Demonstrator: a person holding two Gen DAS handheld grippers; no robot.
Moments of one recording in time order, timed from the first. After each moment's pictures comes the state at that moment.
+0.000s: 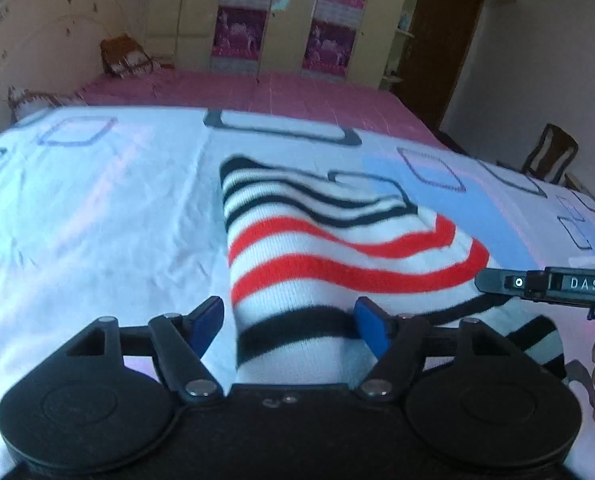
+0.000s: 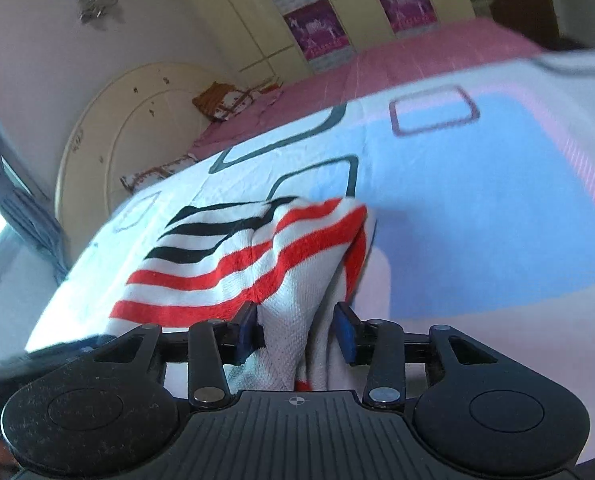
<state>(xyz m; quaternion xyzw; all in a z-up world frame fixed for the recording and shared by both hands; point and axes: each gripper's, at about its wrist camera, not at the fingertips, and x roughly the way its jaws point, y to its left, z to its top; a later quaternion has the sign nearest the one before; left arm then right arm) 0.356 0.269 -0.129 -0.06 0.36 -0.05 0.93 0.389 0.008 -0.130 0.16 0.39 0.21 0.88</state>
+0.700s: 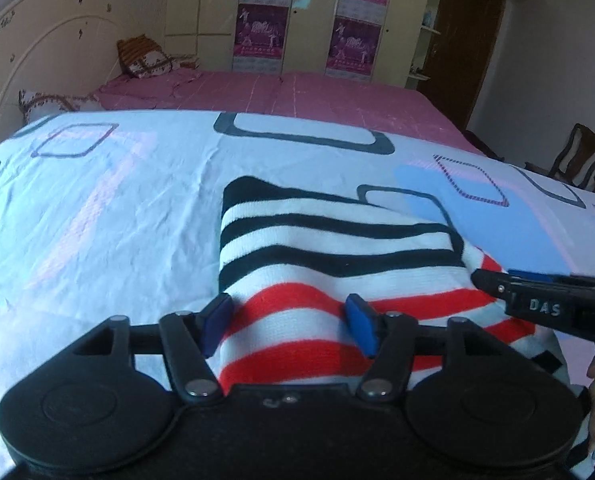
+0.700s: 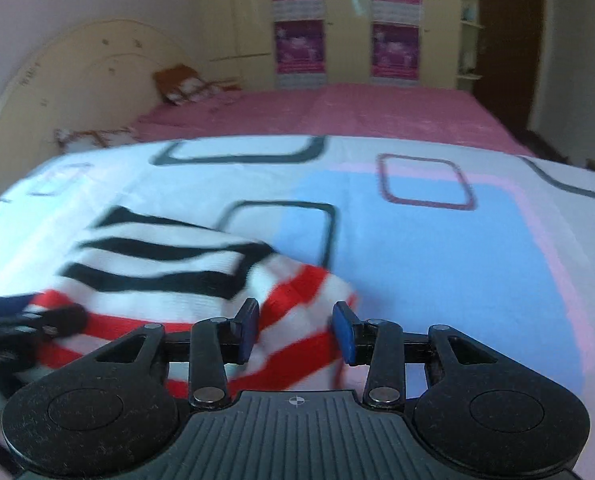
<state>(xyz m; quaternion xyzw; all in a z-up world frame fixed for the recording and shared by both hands) 0.424 0.265 -0.154 -0.06 0.37 -0.01 0.93 0.453 0.073 -0.162 0.02 0.37 0.12 0.92</state>
